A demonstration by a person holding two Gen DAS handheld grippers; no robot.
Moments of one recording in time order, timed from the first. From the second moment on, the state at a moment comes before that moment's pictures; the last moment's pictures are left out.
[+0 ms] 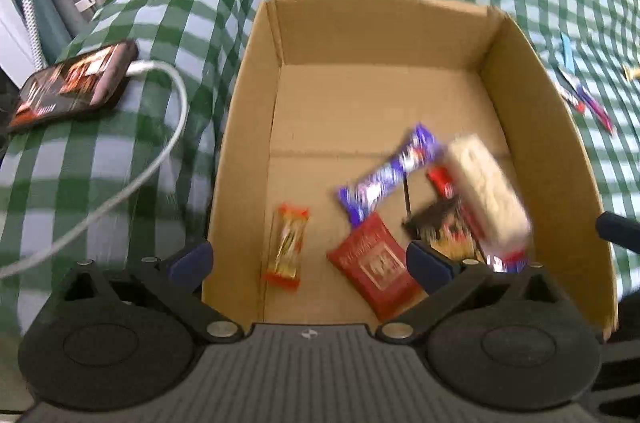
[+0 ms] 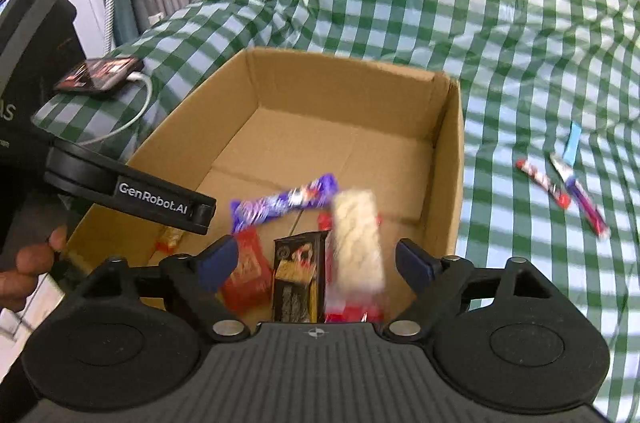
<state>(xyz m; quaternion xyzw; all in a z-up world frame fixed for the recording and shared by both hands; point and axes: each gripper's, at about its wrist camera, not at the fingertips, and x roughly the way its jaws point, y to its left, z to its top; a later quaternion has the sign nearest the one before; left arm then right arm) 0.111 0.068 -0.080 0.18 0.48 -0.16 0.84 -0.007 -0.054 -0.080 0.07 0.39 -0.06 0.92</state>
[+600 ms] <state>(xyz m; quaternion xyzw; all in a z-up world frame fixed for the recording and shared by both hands) -0.031 0.115 -0.023 0.15 0.41 -0.13 0.89 -0.122 -0.002 -0.034 0.06 0.33 -0.08 0.94</state>
